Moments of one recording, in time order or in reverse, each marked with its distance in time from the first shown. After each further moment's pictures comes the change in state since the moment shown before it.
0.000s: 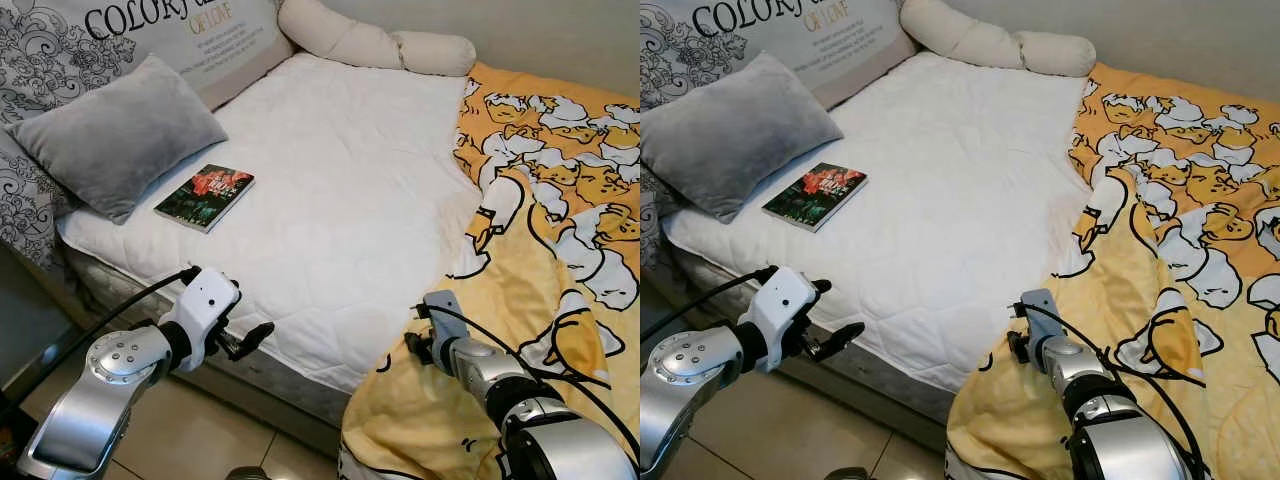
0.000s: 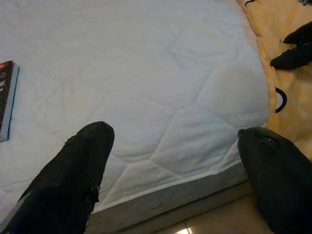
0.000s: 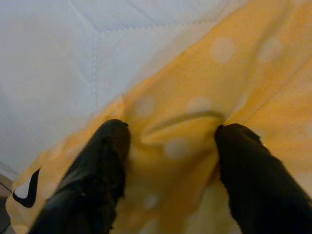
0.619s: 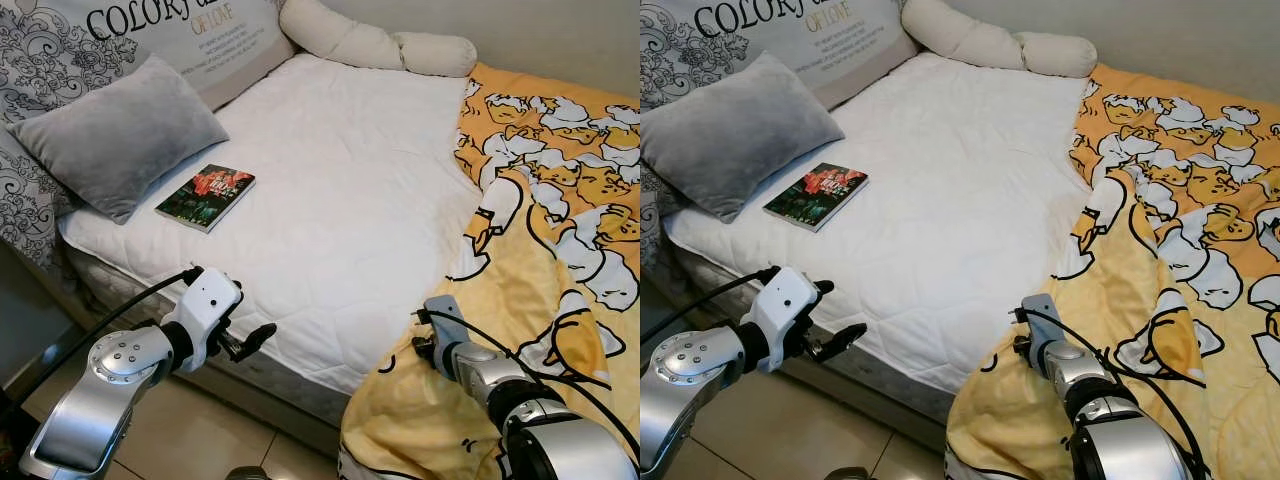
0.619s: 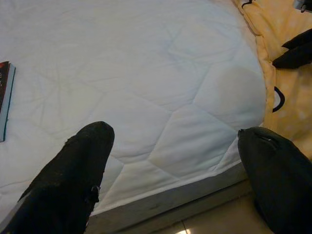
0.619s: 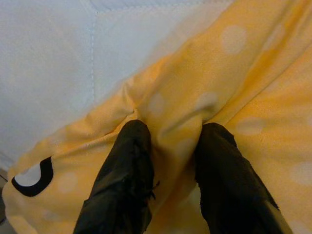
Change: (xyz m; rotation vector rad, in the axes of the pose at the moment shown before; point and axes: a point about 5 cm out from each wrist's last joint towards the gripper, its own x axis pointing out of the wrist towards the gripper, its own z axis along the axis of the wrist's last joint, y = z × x) left arm 0.001 -0.001 0.000 0.000 -0.001 -0.012; right arm 0.000 -0.002 -0.006 -0.010 0.020 0.007
